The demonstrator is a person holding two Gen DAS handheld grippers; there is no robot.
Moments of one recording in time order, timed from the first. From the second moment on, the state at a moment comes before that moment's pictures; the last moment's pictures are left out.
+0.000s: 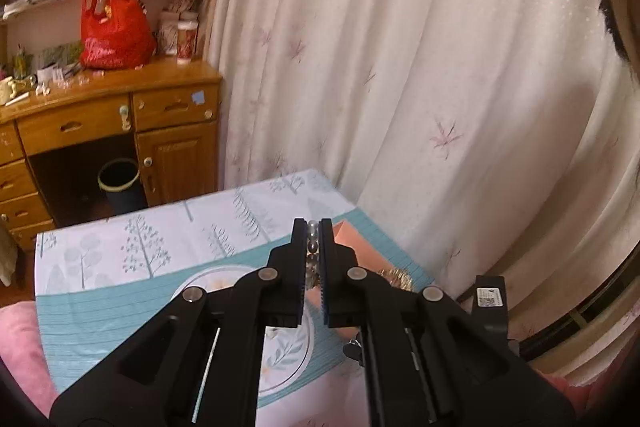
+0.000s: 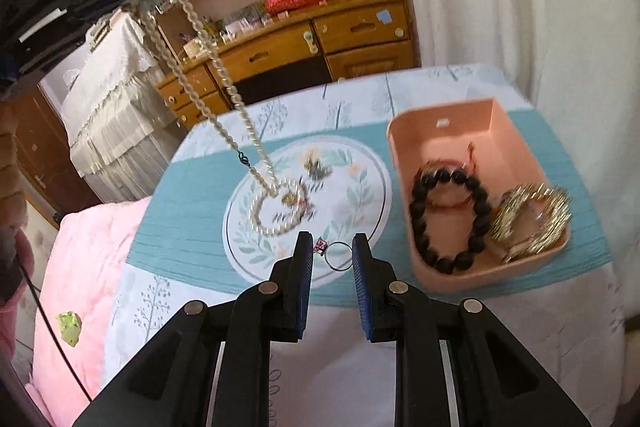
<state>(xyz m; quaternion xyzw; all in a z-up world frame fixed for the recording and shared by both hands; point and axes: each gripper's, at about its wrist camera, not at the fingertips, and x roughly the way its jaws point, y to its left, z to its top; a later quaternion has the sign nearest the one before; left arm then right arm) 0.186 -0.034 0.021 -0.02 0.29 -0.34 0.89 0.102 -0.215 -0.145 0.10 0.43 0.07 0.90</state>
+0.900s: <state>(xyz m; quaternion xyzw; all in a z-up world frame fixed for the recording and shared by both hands) 0.213 -0.196 -0.039 -0.03 0.38 -0.28 0.88 0.124 -0.371 -0.120 0.16 0.42 0.08 0.89</state>
